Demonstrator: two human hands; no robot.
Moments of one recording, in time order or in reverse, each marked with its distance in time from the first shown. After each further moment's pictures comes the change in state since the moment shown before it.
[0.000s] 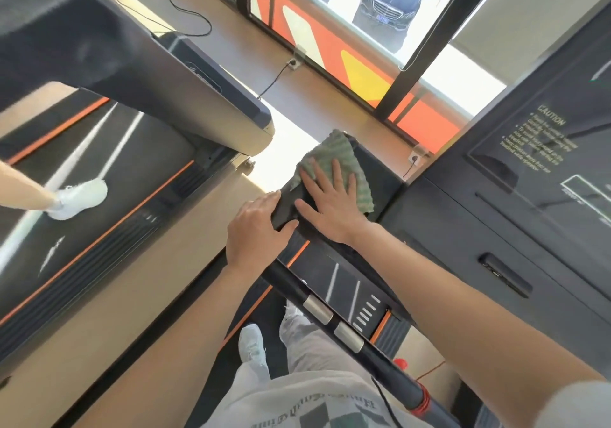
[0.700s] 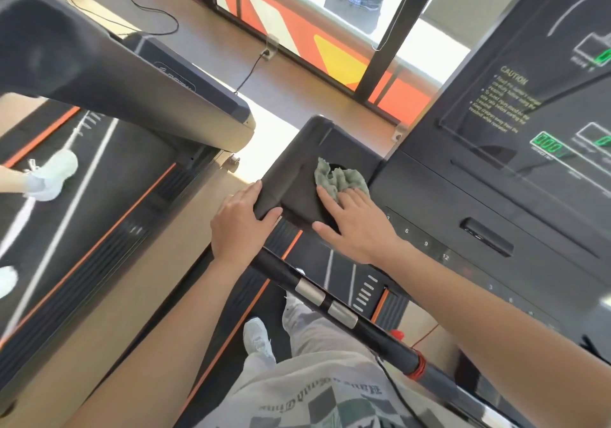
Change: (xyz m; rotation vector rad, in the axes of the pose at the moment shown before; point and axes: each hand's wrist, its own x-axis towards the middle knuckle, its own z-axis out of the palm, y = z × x) left_hand -0.003 0.006 -0.006 0.032 -0.017 0.005; right_hand -0.089 0.031 0.002 -0.196 0.059 0.017
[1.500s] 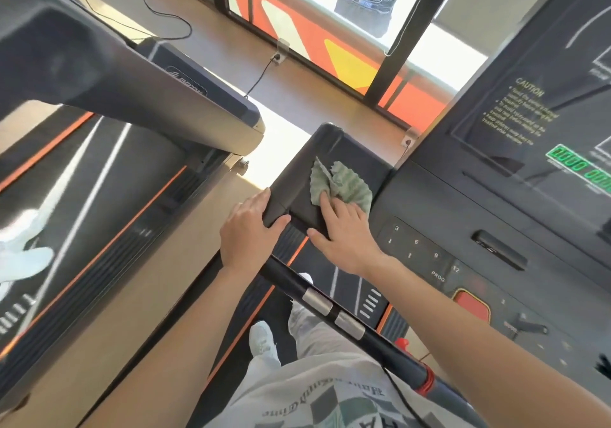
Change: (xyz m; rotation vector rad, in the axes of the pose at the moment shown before) left_hand 0.002 -0.003 0.004 0.014 -0.018 -0.006; right_hand 0.013 -0.036 0.000 0.254 -0.048 0.120
